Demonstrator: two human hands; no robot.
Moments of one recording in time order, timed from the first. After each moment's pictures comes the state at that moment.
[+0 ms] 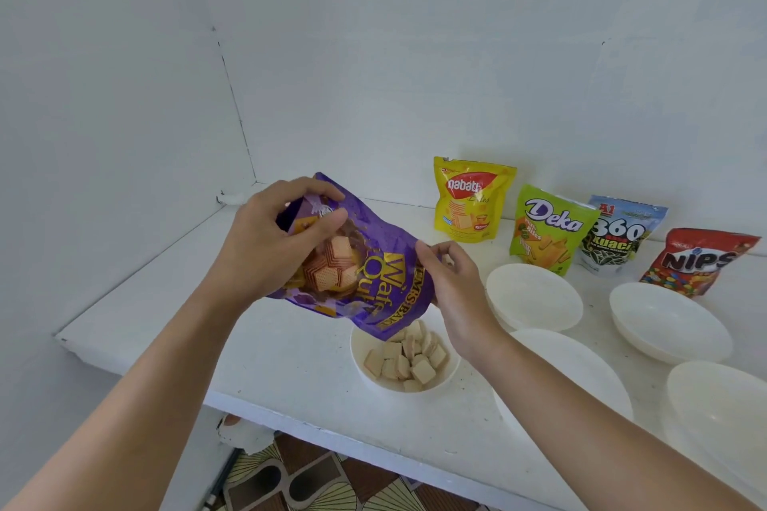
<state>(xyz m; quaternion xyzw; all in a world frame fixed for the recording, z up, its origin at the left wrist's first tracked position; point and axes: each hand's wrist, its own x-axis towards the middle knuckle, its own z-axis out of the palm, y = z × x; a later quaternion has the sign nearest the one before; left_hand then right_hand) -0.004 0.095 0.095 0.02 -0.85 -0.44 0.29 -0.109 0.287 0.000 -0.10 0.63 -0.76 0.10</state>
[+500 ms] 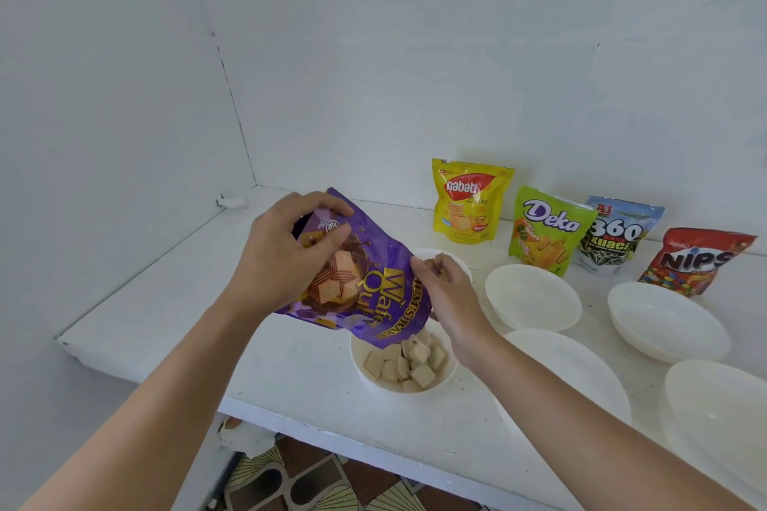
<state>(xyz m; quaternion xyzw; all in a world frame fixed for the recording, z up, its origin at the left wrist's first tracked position) -0.010 0.106 0.083 0.02 -0.87 -0.38 0.32 -0.109 0.289 -0.011 -0.08 0.68 -0.71 0.13</state>
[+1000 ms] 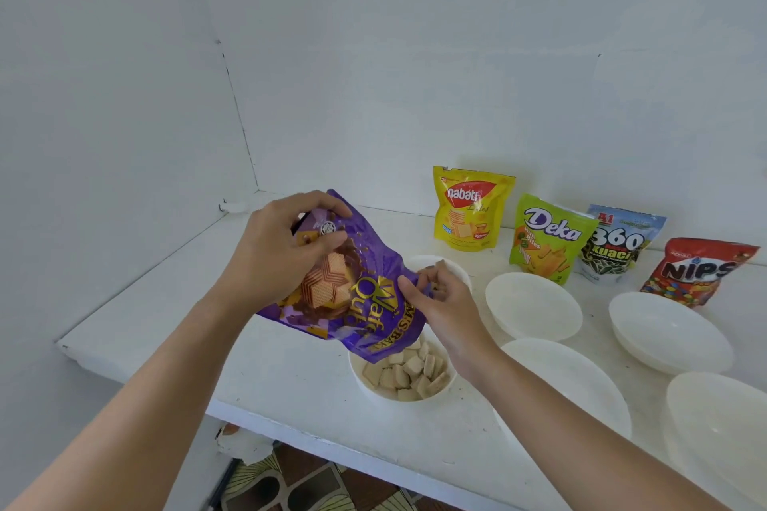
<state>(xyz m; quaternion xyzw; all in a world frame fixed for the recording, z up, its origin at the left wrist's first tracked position) -0.010 0.099 0.096 0.01 -0.89 -0.37 0.28 -0.102 0.294 -0.013 -0.15 0.68 -0.70 0.12</state>
